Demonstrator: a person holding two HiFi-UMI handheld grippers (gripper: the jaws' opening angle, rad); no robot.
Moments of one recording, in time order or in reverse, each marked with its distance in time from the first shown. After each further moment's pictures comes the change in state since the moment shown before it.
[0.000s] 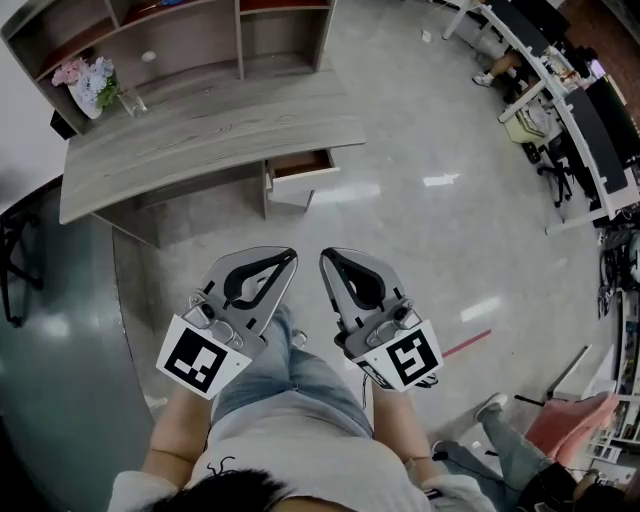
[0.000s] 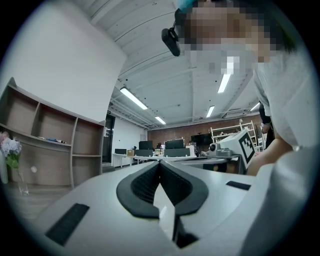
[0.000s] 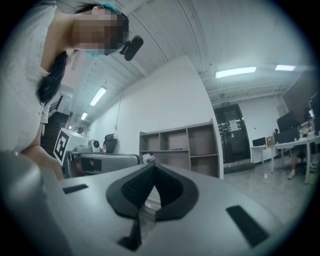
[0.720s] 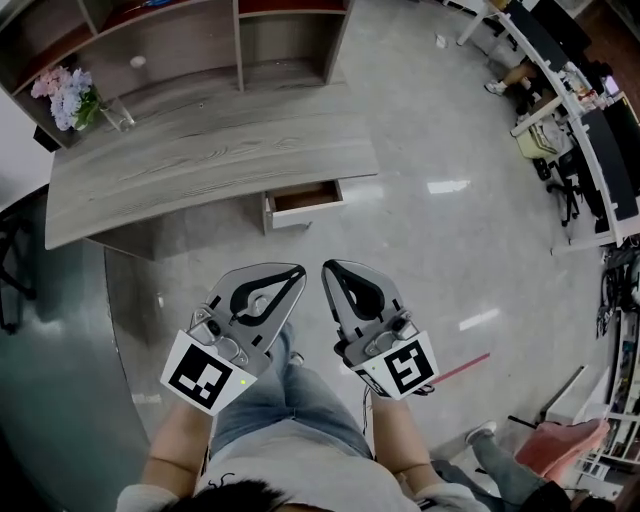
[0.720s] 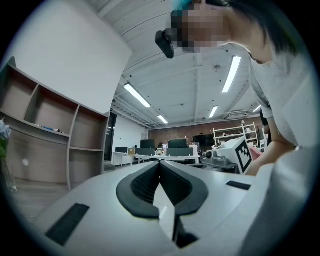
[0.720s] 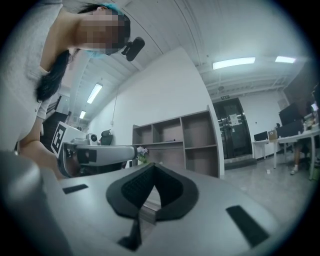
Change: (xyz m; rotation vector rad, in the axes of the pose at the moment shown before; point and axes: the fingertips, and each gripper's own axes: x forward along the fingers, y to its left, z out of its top) left arm 0.073 0.077 -0.042 -0.033 -0.003 -0.002; right arm 0.076 -0.085 -0.059 0.018 0.028 0.013
